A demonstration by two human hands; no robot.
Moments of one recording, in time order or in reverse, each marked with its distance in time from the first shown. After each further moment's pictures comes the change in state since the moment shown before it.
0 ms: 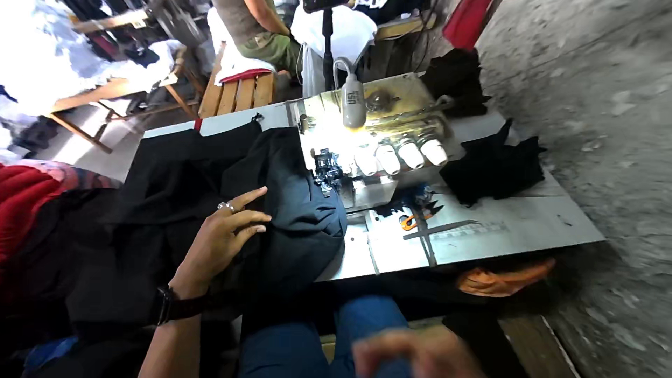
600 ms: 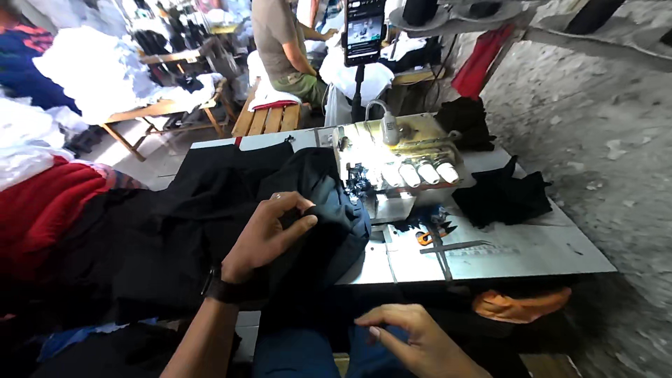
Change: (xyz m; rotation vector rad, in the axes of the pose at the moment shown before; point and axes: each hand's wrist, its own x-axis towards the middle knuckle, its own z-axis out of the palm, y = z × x) left_hand 0.023 0.058 -0.030 -0.328 0.084 0.048; right_hand 0.011 0.096 -0.027 -0.609 -0.106 0.019
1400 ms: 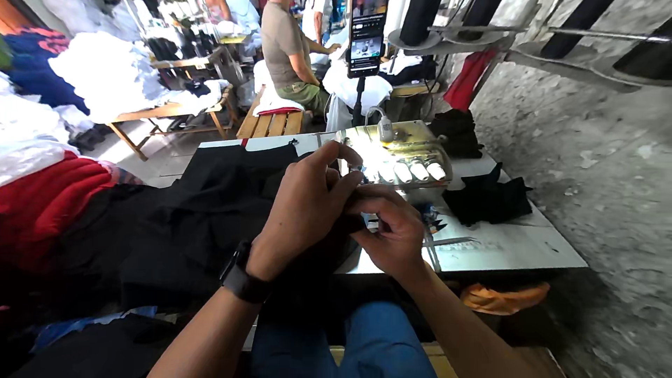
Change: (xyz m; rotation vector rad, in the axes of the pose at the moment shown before) left_hand 0.042 0.119 0.010 0.076 0.126 -0.166; right_hand 0.136 -0.084 -0.019 -0.076 0.551 -0.673
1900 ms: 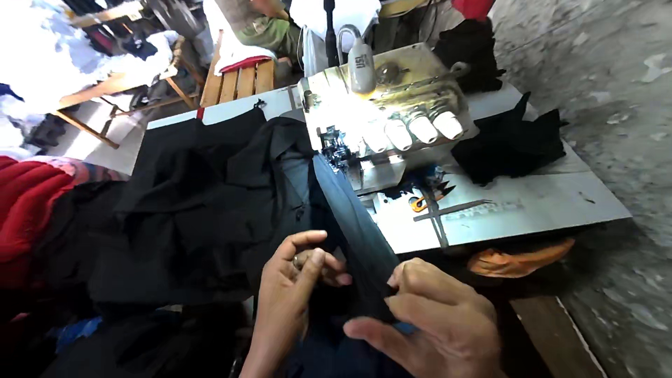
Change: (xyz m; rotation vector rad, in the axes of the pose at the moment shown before) left_hand -0.096 -0.060 0.096 -0.919 0.101 -0.466; right_hand -0.079 -0.043 -0.046 -0.297 -0.057 0.331
